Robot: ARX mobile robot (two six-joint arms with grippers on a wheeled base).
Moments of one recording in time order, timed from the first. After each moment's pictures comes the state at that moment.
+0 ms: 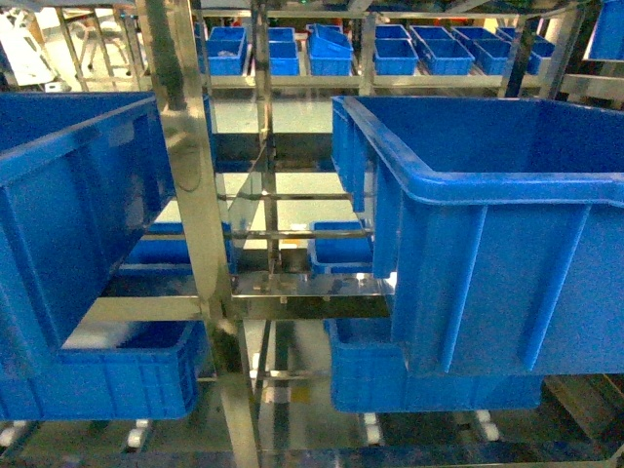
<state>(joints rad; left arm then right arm) 0.13 1.55 0.98 0.06 0.04 0.20 0.06 1.01 0.89 -0.21 -0.03 0.09</state>
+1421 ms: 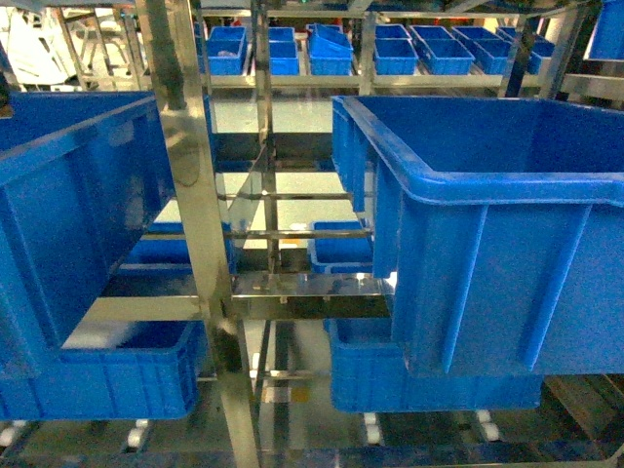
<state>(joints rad) 0.16 1.45 1.02 -0.10 0.15 0.27 0.06 1.01 0.89 -0.21 -0.03 0.09</state>
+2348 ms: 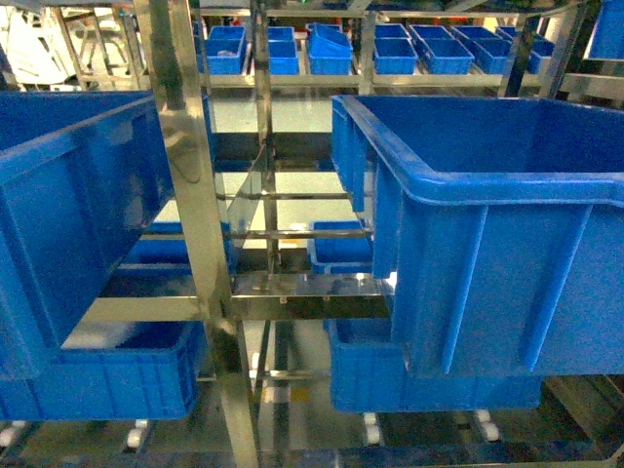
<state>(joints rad) 0.15 1.05 0.77 0.23 0.14 0.02 0.06 0.92 0.69 0.18 0.05 0.04</state>
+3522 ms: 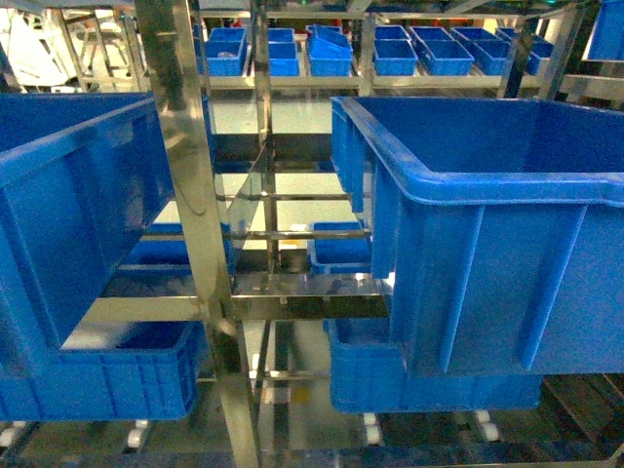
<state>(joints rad) 0.00 0.46 0.06 0.39 0.00 0.00 0.00 0.40 0.06 0.33 0.00 0.00</state>
